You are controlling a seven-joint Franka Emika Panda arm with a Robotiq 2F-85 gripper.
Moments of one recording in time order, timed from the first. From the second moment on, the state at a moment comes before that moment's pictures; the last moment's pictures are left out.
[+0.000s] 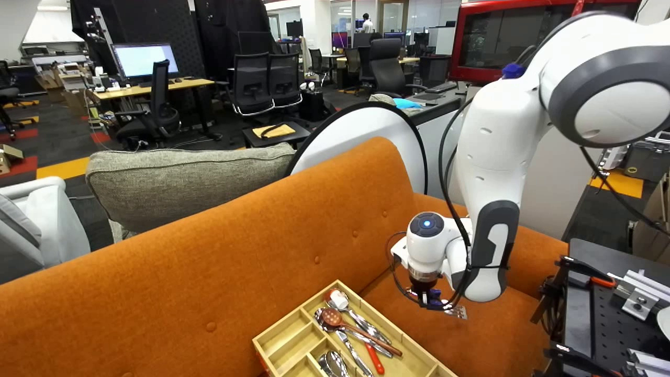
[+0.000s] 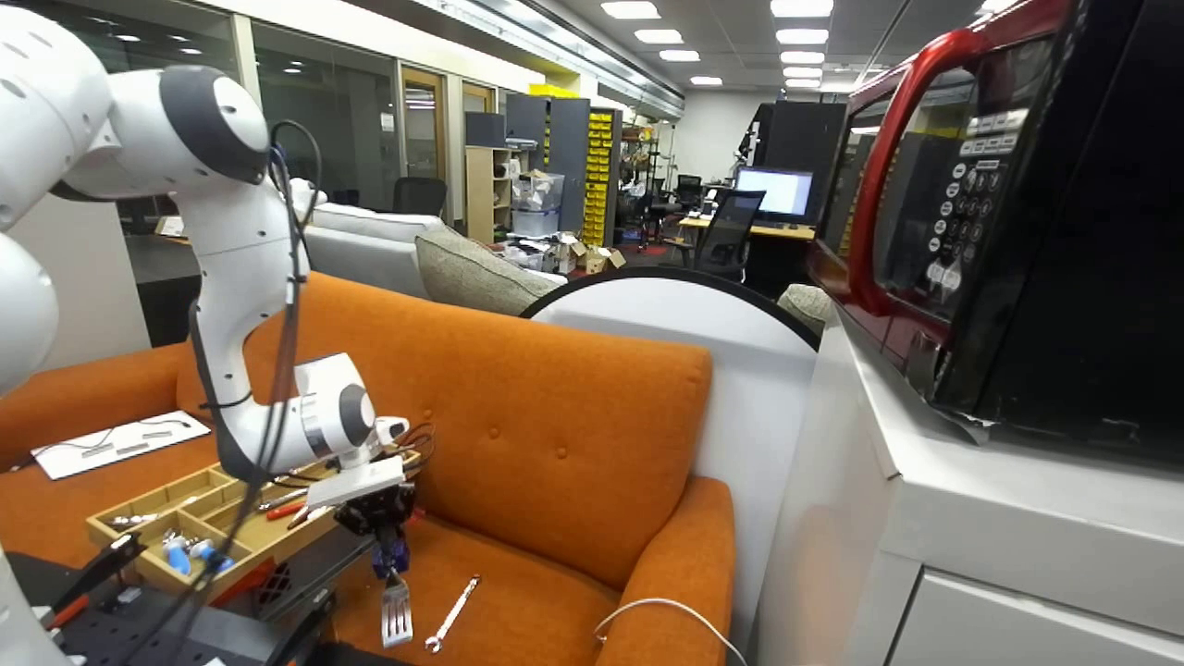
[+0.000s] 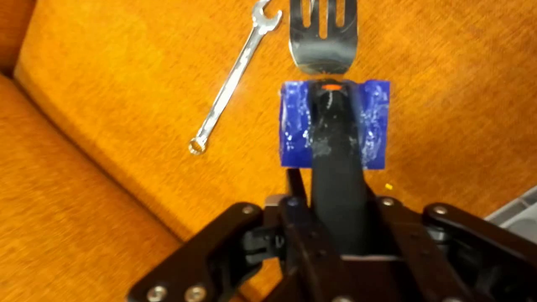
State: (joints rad) arm 0.43 1.06 -0.30 -2.12 -0.31 3.13 0.02
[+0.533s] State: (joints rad) arm 1.05 0.81 -0.72 -2.38 -0.17 3.30 0.06
